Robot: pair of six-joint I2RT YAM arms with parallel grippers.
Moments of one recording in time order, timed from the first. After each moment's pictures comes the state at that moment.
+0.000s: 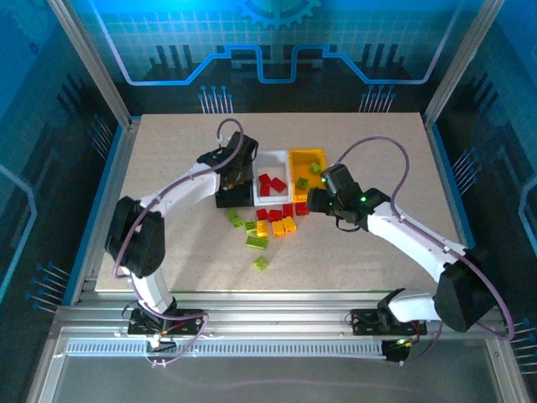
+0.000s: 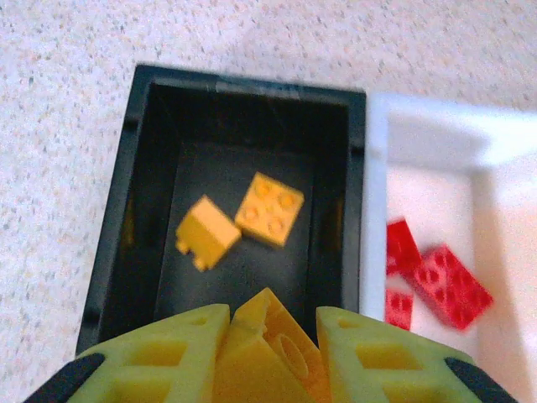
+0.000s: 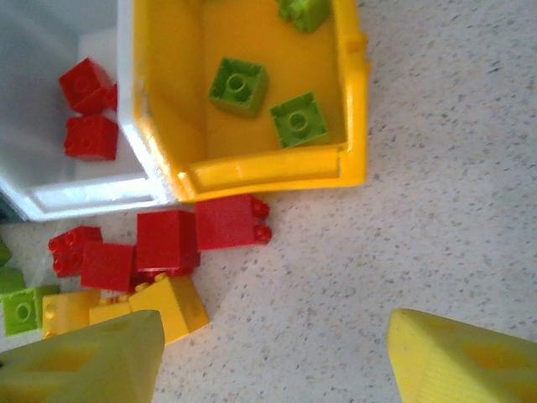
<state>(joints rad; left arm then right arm) -0.46 1.79 1.42 -0.60 -0.36 -0.63 0.57 1.33 0.98 -0.60 0.18 0.61</state>
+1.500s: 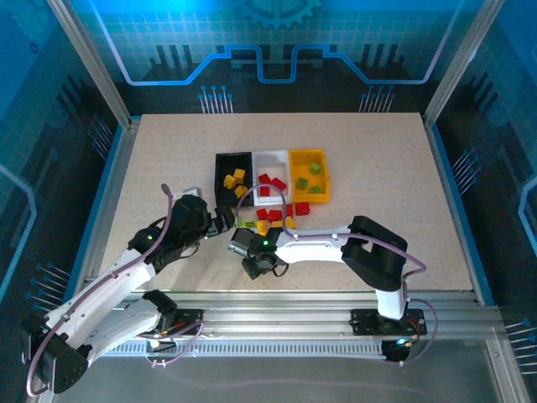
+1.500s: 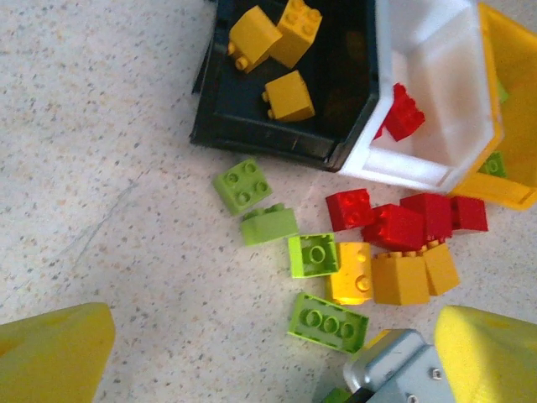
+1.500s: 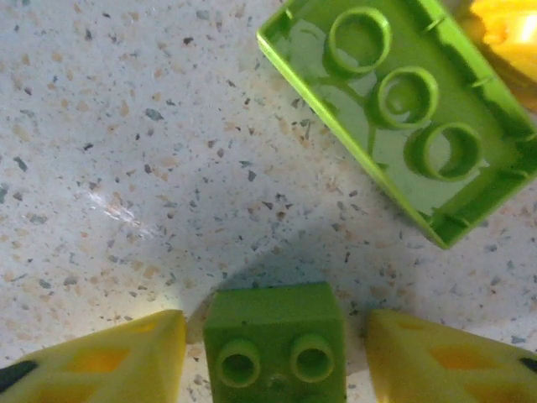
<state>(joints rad) -0.54 0.88 0.69 -0.61 -0.19 -0.81 1.16 1.91 1.22 -0.62 0.17 0.57</state>
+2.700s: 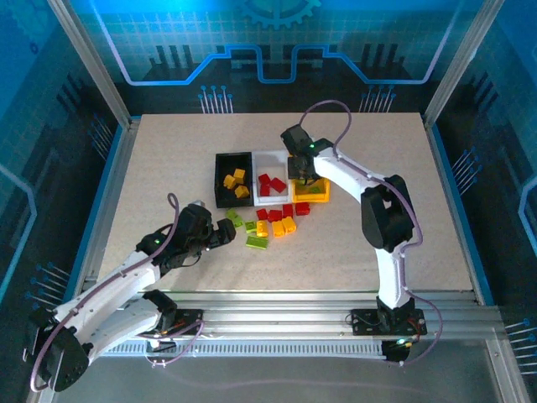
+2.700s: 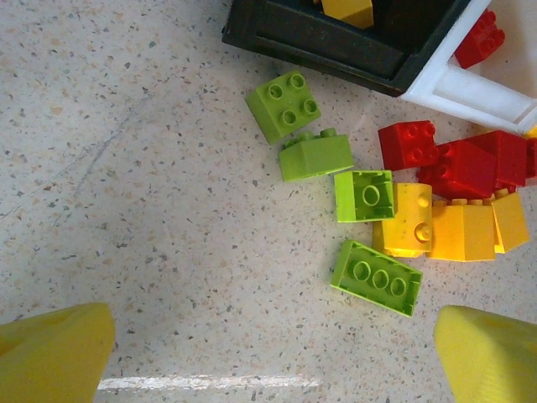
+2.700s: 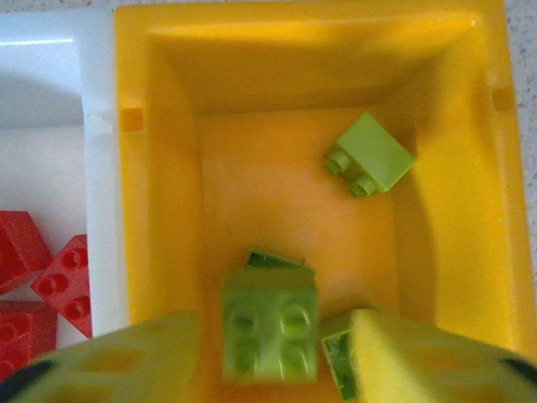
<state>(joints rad) -0.54 0.90 0.59 -0.59 -0.12 -0.85 0.52 2.06 1.71 -0.79 0.29 0.49</state>
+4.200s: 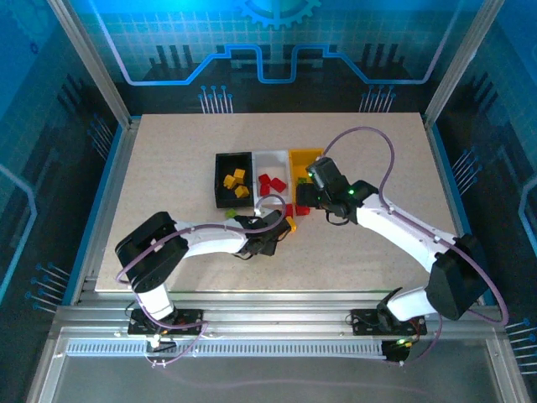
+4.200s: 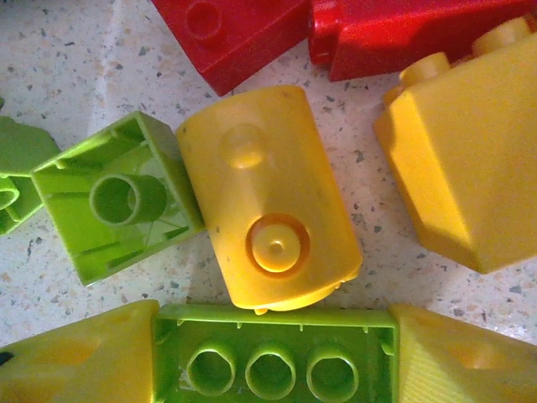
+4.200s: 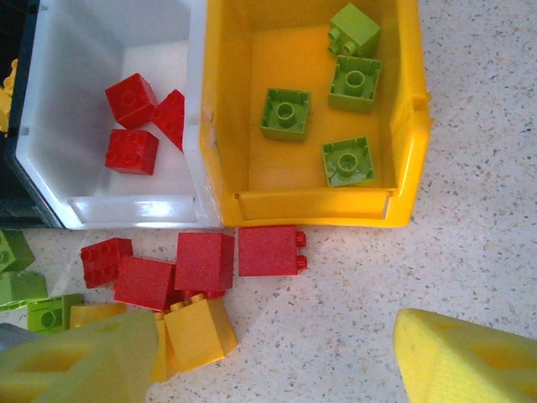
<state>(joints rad) -0.89 1.74 0.95 -0.48 -0.35 -0.68 0.62 1.41 1.09 -0.61 0.23 0.56</state>
